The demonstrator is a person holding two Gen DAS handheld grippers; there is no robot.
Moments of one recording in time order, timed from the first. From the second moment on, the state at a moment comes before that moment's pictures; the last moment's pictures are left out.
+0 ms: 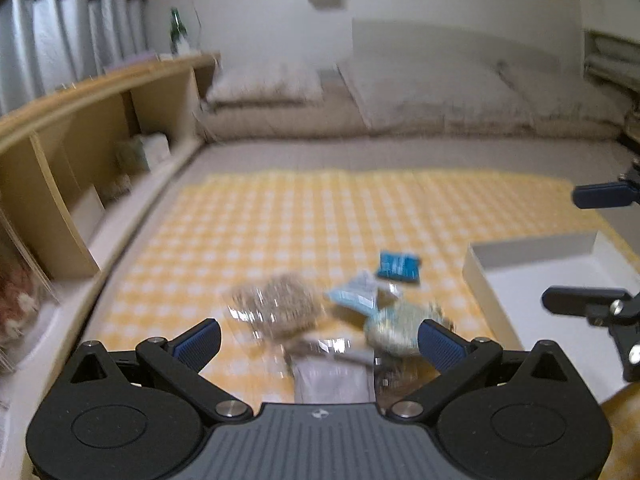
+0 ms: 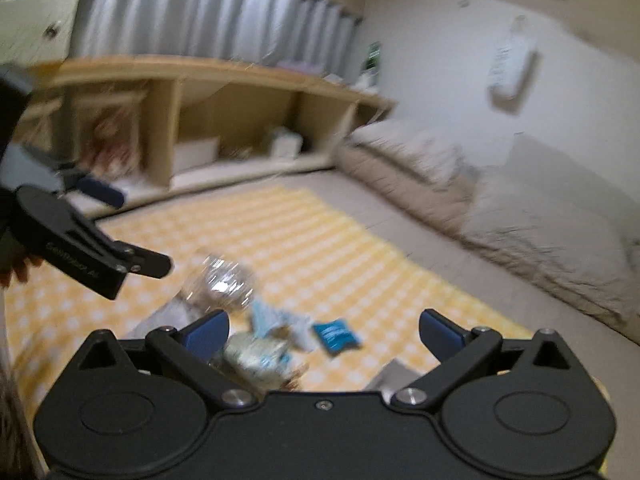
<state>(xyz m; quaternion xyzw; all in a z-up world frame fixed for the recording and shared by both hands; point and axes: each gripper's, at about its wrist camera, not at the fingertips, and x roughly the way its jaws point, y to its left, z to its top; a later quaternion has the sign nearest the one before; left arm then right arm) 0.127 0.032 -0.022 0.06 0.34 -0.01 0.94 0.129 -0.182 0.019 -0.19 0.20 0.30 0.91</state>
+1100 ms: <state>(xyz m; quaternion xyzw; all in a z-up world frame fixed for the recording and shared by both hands) 0.166 0.065 -0.120 0.06 0.52 -0.02 0.85 0.196 -0.076 -0.103 -0.27 0.42 0.48 0.72</state>
